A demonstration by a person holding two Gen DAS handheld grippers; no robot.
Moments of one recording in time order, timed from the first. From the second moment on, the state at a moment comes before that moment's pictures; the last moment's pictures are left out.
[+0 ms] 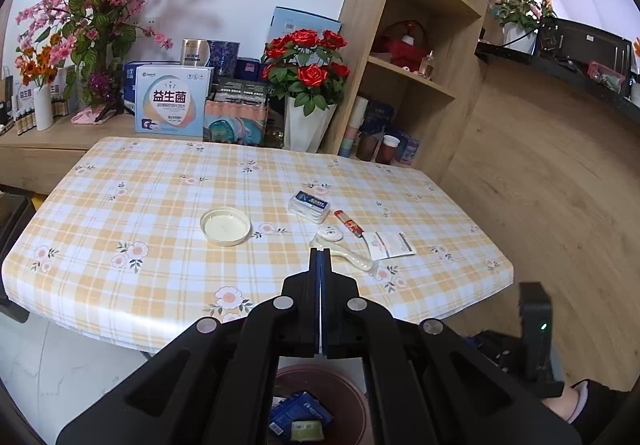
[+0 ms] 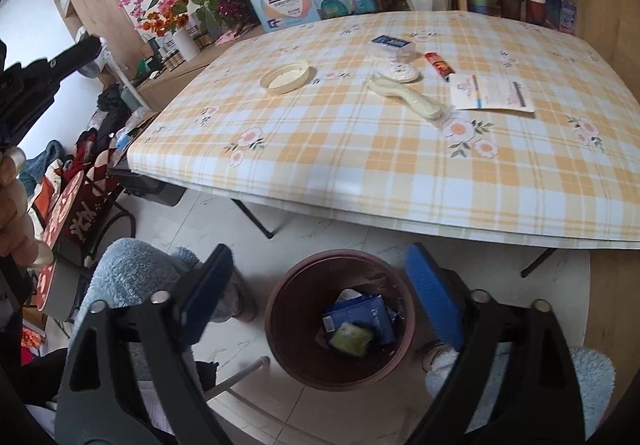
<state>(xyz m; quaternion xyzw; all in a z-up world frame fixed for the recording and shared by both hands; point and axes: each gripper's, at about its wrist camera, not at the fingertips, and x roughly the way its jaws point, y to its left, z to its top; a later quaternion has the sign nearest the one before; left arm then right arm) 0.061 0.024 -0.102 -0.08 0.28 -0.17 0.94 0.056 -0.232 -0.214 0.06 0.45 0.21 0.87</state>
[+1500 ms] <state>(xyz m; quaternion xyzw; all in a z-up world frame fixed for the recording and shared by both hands) 0.170 0.052 -0.188 -0.02 0.36 -0.07 0.93 0.226 -0.233 -0.229 -0.06 0.43 0.18 0.88</state>
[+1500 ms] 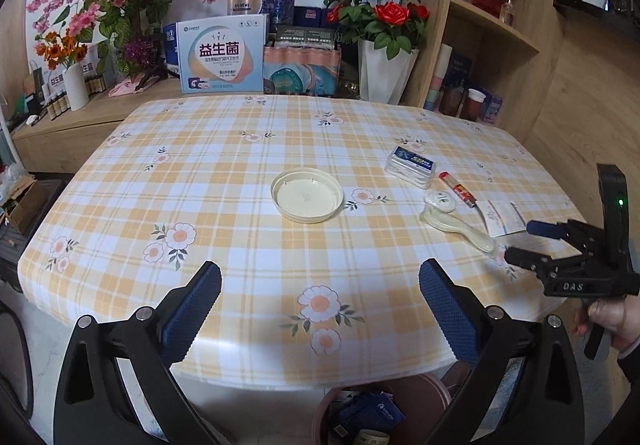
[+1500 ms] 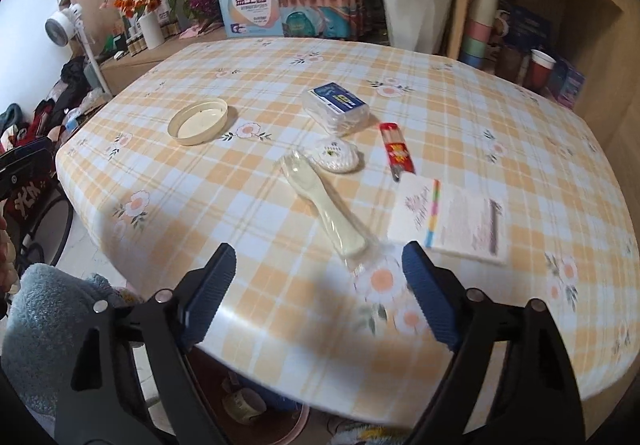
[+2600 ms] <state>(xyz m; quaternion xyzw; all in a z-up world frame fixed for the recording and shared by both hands) 0.367 0.027 -0.284 0.05 0.48 -0.06 0.88 0.289 -0.227 -0.252 0.00 0.46 0.20 0.86</state>
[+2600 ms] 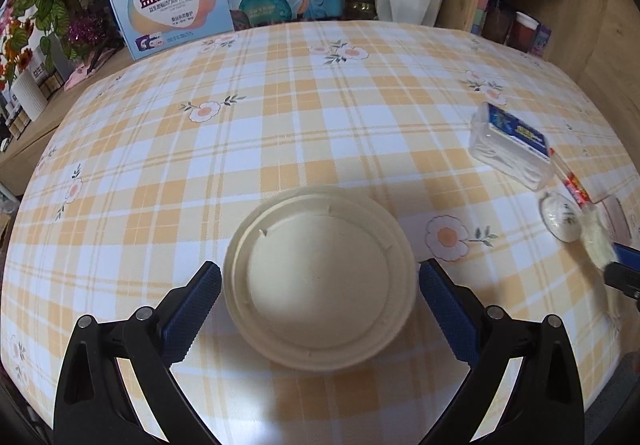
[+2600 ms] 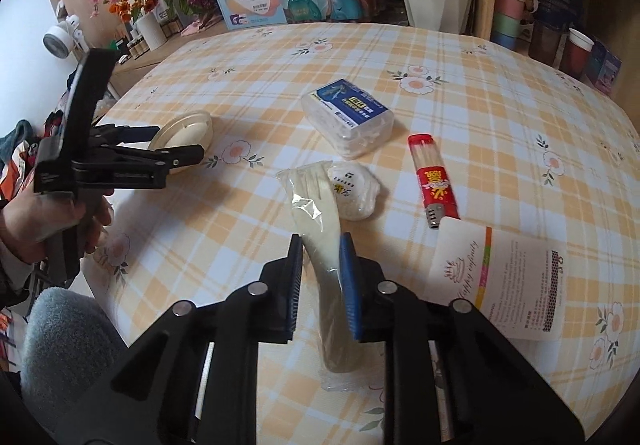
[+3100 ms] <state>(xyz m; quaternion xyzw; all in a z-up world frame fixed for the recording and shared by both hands) 0.347 0.031 -0.262 0.04 0.46 -0.07 0.88 0.268 -0.254 -0.238 0.04 0.45 0.17 0.88</state>
